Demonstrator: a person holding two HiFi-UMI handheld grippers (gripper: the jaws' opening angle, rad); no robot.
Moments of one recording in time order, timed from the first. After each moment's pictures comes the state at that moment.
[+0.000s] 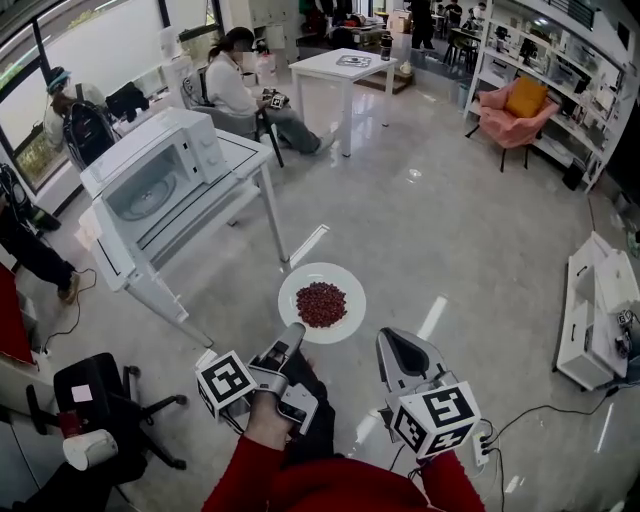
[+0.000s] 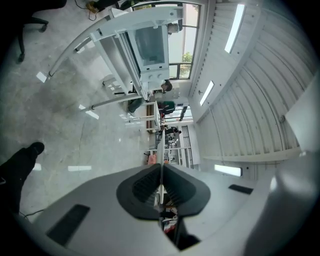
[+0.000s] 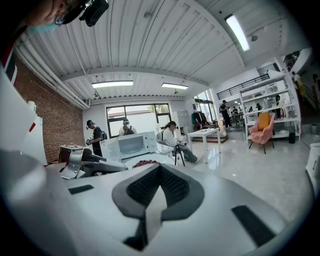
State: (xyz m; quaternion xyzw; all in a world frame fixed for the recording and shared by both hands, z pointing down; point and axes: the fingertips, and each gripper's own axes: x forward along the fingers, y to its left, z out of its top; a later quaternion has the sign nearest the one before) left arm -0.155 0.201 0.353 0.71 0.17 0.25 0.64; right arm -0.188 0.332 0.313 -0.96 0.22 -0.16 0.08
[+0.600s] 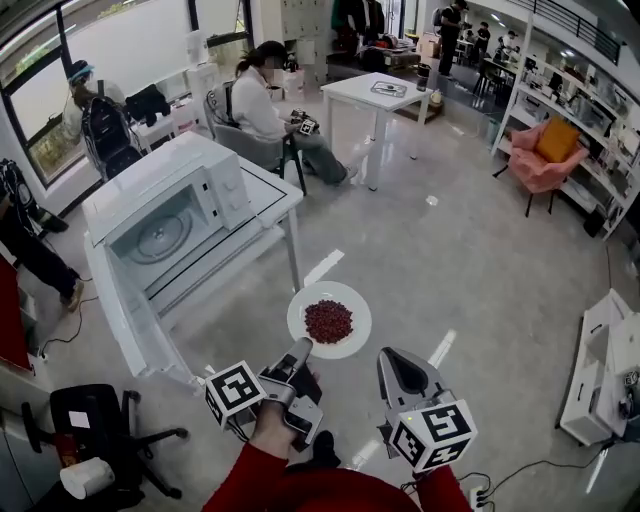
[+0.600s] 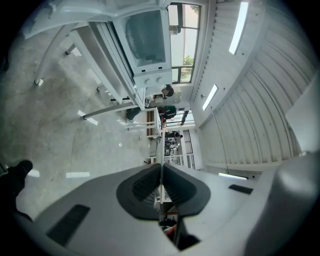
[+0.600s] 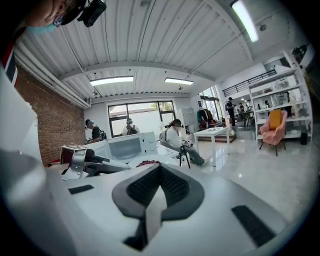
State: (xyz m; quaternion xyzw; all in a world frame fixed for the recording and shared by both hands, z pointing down) left arm -0.009 0.153 0.349 0.72 0.15 0.24 0.64; right arm -0.040 0.278 0.305 -0.95 0.25 -0.17 0.08
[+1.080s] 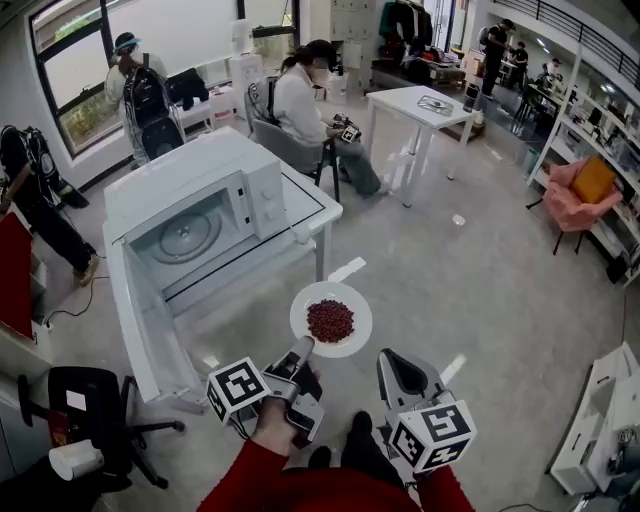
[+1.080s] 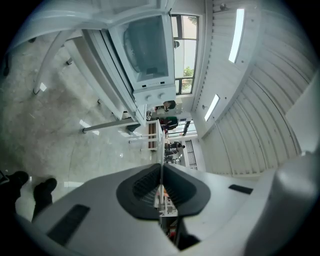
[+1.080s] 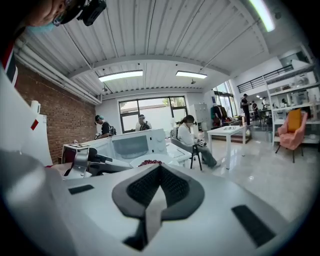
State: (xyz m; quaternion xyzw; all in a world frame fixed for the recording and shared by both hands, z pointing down) left arm 0.059 0.093 0.368 0.74 0.10 0.21 0.63; right arm 0.044 0.221 0.314 -0.93 0.32 -0.18 0.05
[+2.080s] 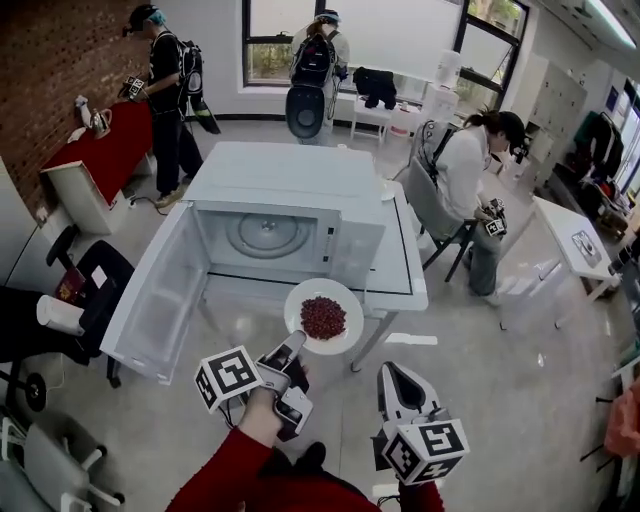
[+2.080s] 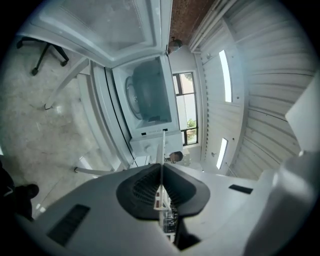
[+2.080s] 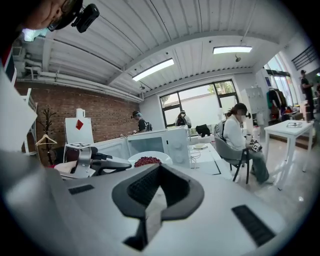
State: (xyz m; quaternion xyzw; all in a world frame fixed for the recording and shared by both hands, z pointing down) left arm 0.150 -0.010 0.357 0.76 -0.15 -0.01 0.63; right arm 0.218 0.132 0.311 -0.79 0.59 -0.18 0.01
